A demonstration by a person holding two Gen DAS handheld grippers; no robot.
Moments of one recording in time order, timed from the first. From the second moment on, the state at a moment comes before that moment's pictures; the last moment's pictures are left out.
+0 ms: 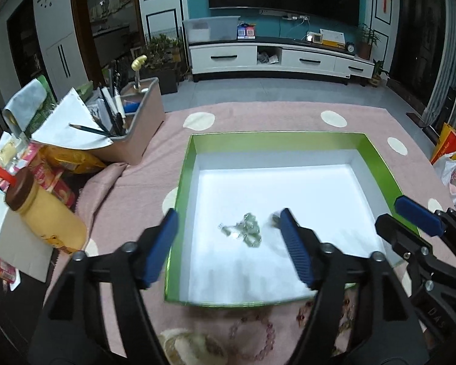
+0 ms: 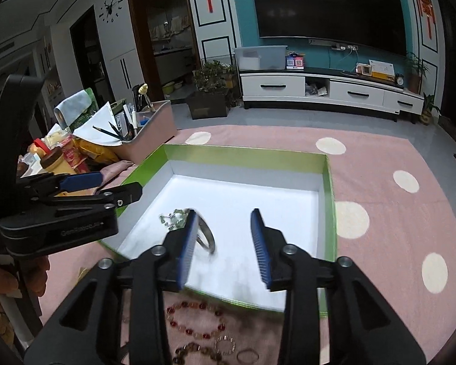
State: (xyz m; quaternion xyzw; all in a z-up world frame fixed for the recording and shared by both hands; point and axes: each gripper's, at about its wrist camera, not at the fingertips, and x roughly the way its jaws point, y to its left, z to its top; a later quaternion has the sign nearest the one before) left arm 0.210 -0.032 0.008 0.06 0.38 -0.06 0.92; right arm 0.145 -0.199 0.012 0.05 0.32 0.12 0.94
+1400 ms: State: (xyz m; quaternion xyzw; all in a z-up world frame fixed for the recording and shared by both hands) left arm 0.013 0.019 -0.032 0.00 0.44 -0.09 0.89; right arm -0.039 -0.218 -0.018 0.08 0.40 0.11 0.91
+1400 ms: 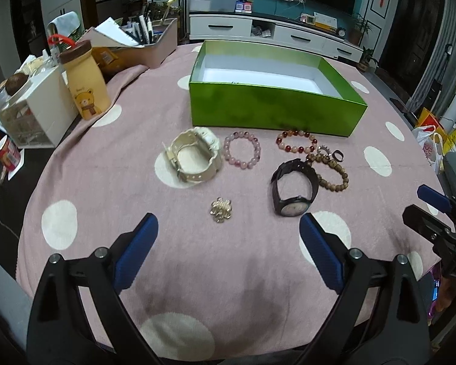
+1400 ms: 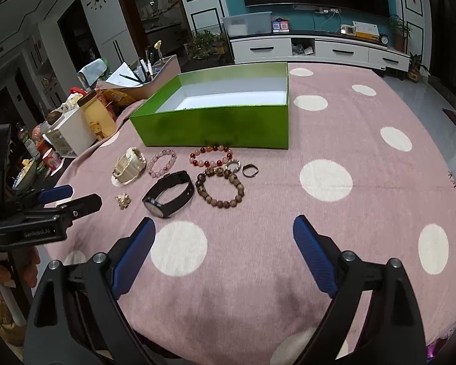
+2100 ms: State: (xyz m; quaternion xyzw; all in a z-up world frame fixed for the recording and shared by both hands) left arm 0.017 0.047 -0.064 -0.03 0.46 -0.09 0.88; right arm -0.029 -0.197 -0.049 0.07 0.43 0.17 0.89
